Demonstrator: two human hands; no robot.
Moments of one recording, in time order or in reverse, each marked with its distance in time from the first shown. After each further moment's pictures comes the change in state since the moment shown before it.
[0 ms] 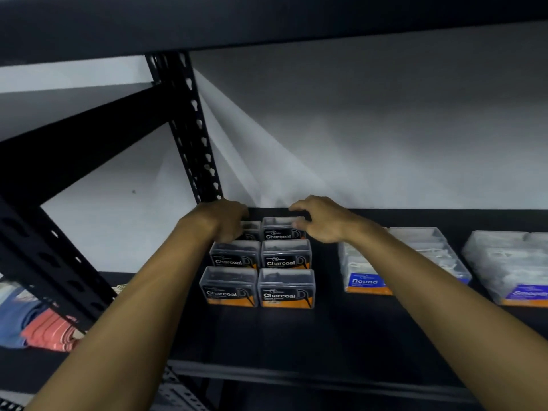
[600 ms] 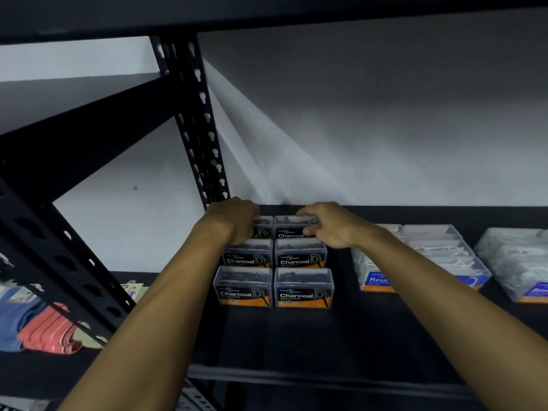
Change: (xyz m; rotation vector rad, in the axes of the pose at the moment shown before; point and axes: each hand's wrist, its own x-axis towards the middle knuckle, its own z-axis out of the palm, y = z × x) left_hand 0.010 -0.007 0.016 0.007 0.123 0.037; right_hand 0.010 0.000 0.019 0.075 -0.036 0.064
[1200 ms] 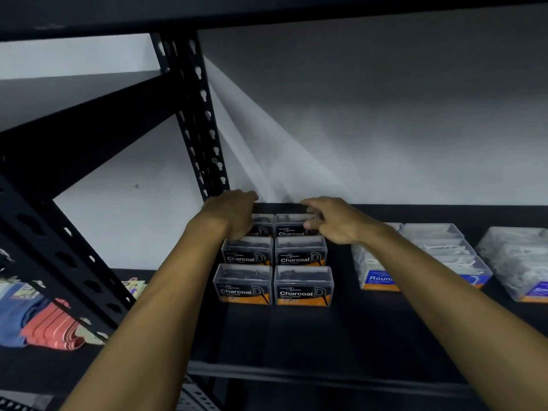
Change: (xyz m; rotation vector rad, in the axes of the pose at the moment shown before) left_hand -0.011 0.001 -0.011 -0.099 0.037 -0.035; right_hand -0.003 0.002 -0.005 0.051 0.031 -0.028
